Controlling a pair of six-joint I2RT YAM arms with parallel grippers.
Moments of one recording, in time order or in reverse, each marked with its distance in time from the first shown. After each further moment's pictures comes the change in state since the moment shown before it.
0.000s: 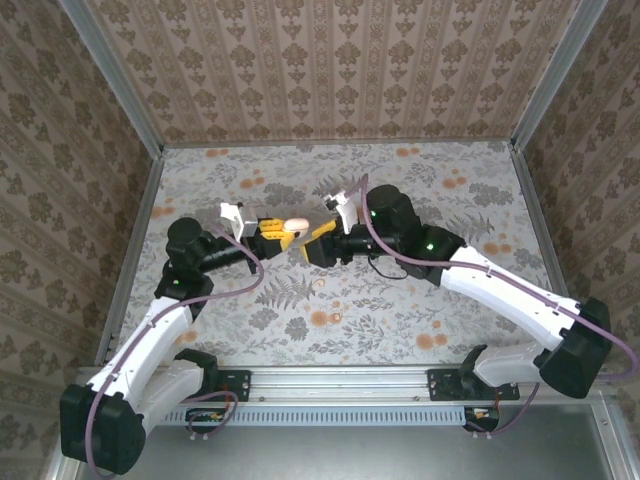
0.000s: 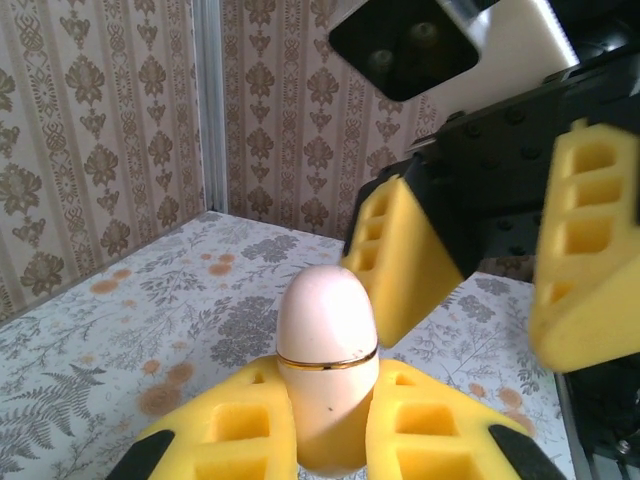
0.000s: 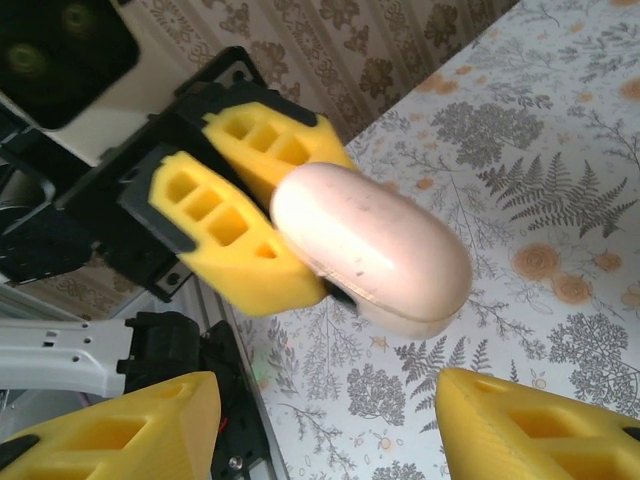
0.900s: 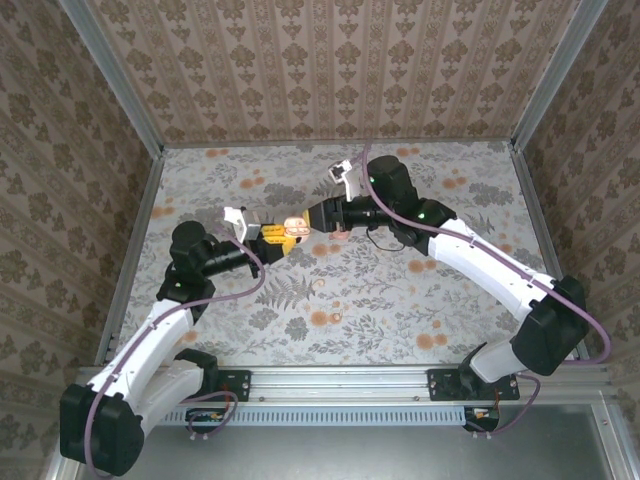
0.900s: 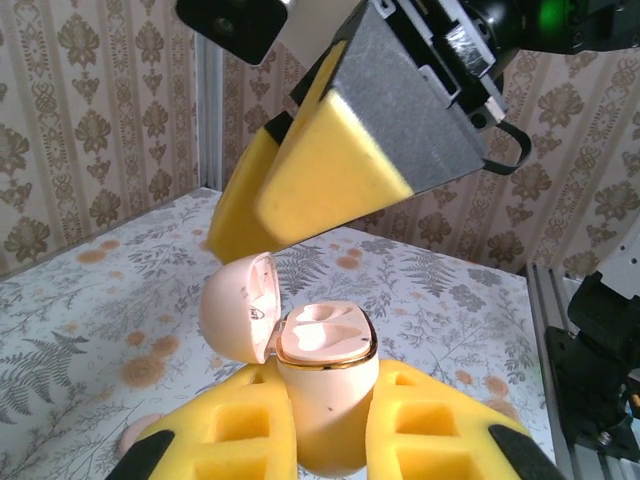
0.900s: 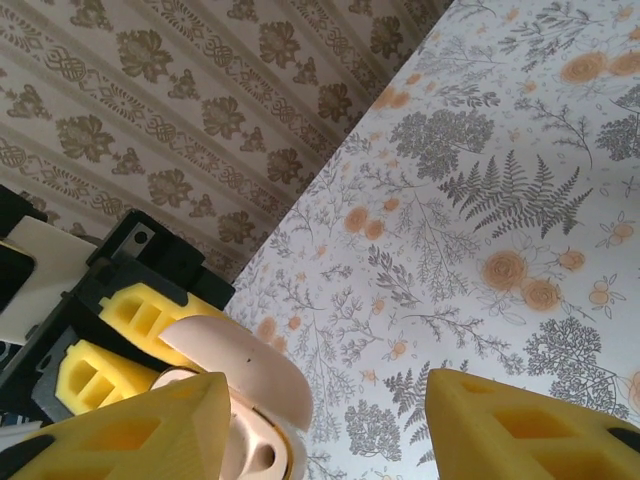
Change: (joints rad) left arm -0.014 -0.010 -0.034 -0.033 -0.033 -0.011; right arm -0.153 0.149 0.126 -0.006 -0.111 0.145
